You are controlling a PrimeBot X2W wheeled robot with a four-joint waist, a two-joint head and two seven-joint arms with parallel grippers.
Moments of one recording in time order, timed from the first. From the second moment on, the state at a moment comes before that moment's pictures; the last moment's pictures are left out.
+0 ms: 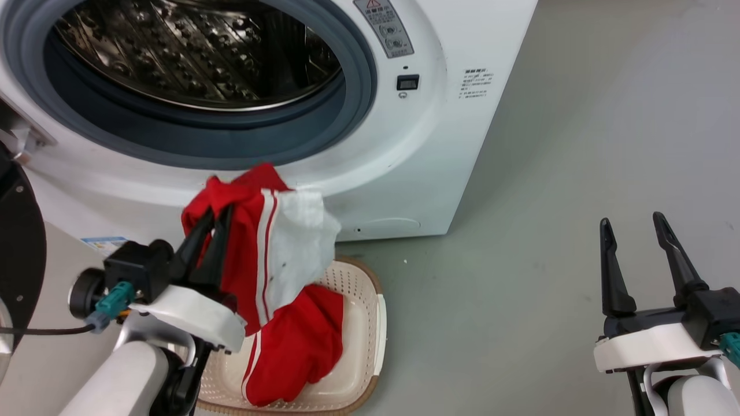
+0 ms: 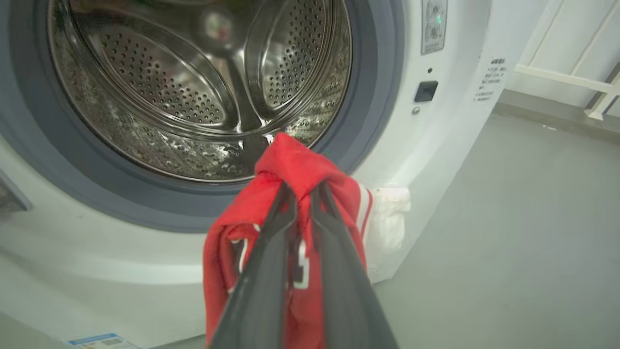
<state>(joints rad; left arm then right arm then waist) -0.29 0.55 -0.48 0.00 -0.61 0.17 -0.17 -0.08 -0.05 -0.08 0.04 -0.03 0.13 -0.26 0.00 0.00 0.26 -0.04</state>
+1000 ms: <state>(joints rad) -0.67 0.37 -0.53 1.08 -0.67 -0.04 -0.21 -0.19 -0.05 -0.06 -0.05 -0.04 0.13 -0.26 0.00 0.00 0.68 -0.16</state>
